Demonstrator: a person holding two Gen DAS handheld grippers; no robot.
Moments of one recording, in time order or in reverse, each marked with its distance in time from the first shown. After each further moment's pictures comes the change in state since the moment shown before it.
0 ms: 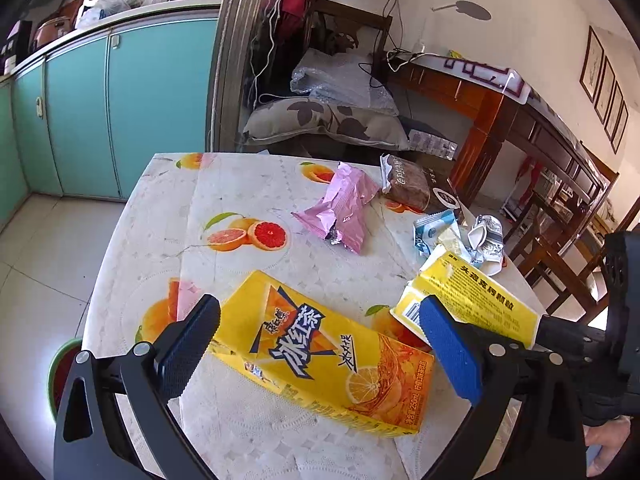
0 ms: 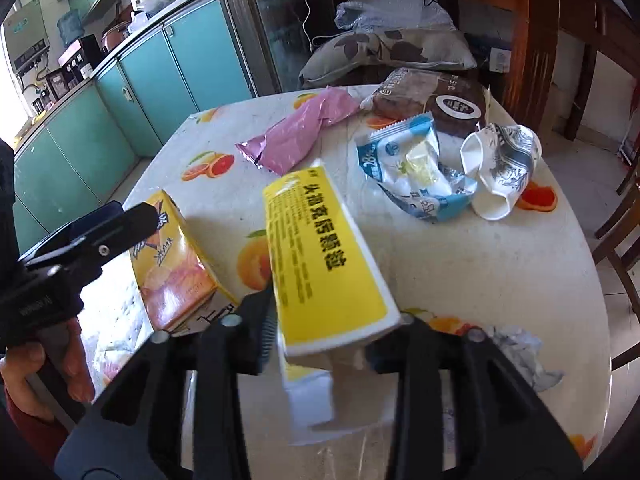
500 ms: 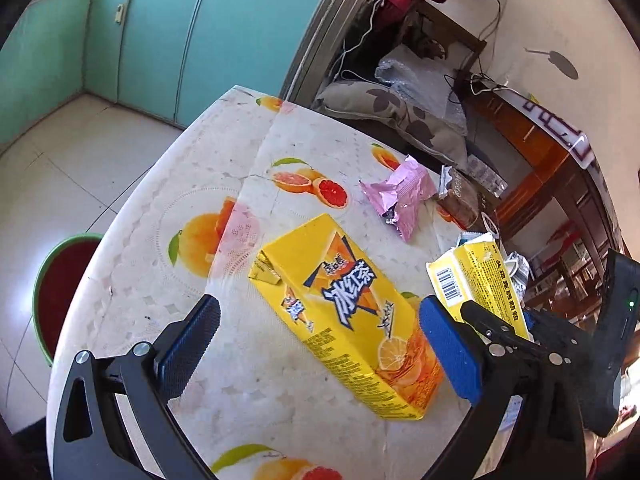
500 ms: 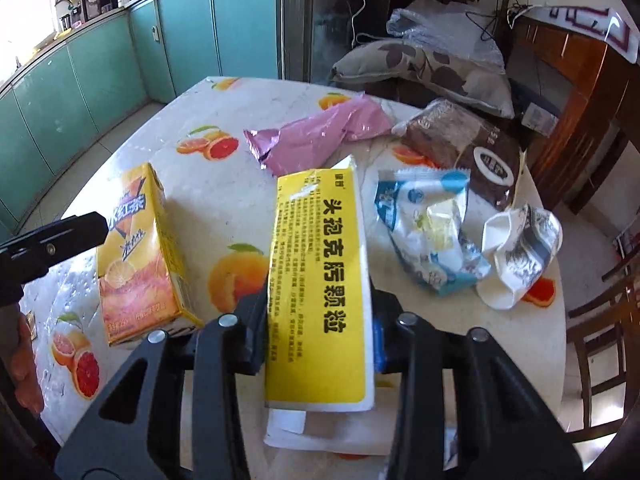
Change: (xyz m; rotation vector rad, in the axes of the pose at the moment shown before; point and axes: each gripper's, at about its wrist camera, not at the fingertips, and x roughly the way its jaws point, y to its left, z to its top) left arm 0.000 0.018 -0.022 -0.344 0.050 0.122; right arm 0.026 0.014 0.034 -0.295 0.010 -0.037
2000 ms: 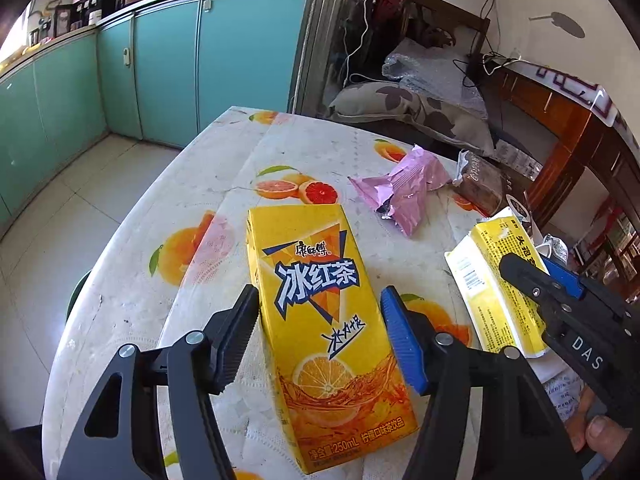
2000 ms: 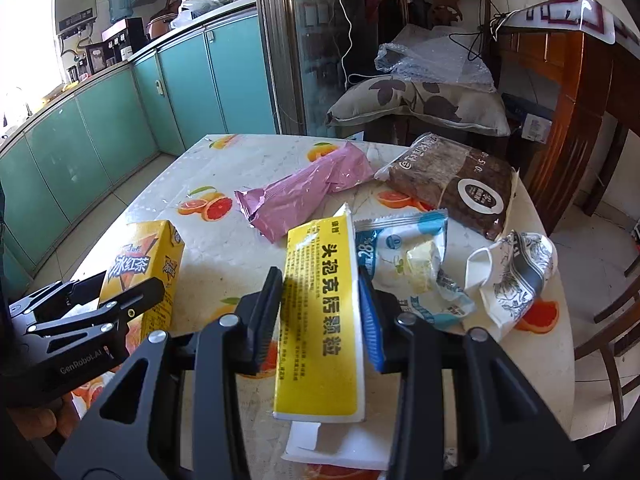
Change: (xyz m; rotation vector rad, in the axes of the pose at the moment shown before) left arm 0.014 -0.050 -0.012 0.139 -0.048 0.177; right arm -0.016 -0.026 0.001 0.108 -0.142 0.080
